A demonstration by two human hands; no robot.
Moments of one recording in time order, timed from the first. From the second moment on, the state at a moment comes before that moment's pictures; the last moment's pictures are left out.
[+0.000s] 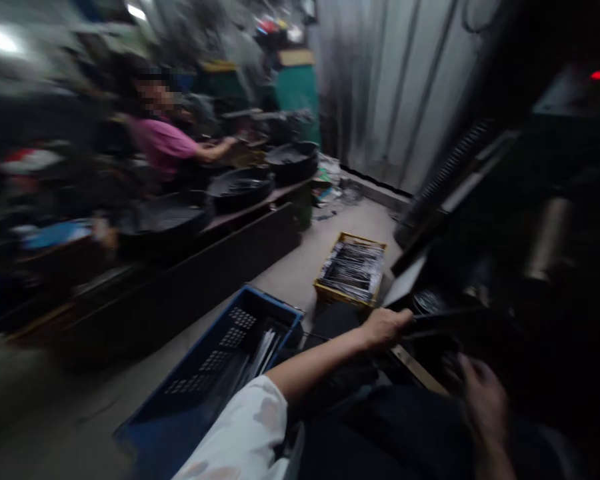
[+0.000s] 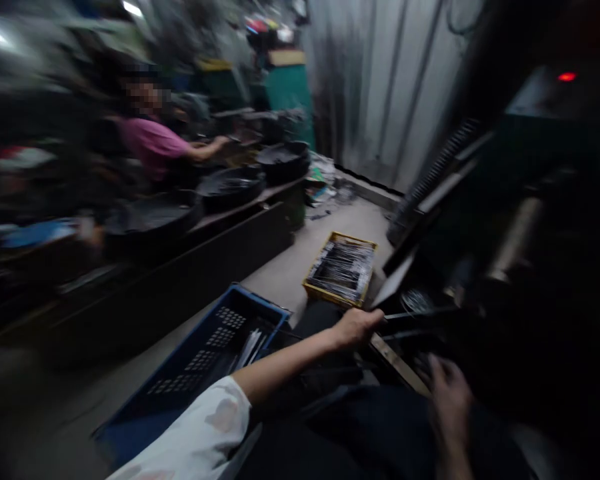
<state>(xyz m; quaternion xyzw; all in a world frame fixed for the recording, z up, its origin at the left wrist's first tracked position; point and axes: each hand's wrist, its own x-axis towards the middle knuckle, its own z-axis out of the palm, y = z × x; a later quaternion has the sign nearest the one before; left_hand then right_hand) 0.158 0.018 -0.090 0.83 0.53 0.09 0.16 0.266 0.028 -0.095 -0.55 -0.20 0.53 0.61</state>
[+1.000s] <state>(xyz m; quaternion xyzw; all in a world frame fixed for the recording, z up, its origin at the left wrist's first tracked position) 0.242 0.078 -0.104 0.84 0.51 0.13 0.14 0.361 0.066 -0.108 -0.49 -0.21 0.47 0.70</state>
